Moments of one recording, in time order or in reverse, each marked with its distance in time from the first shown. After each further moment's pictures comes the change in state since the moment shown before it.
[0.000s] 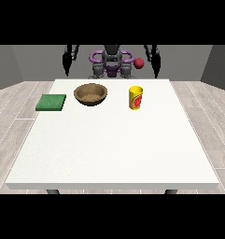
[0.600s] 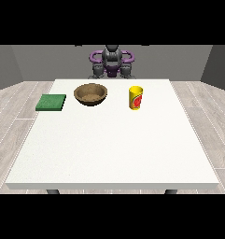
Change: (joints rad) left arm -0.075 -0.053 -0.005 -0.183 0.161 -0.002 0.219; right arm -0.095 0.067 0.127 -0.178 -0.025 -0.102 0.240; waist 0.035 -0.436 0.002
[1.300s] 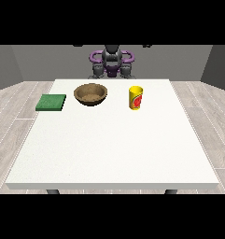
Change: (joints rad) left arm -0.133 0.005 0.009 -0.069 0.055 0.015 0.014; right arm -0.267 0.023 0.261 -0.035 0.108 -0.316 0.190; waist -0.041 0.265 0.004
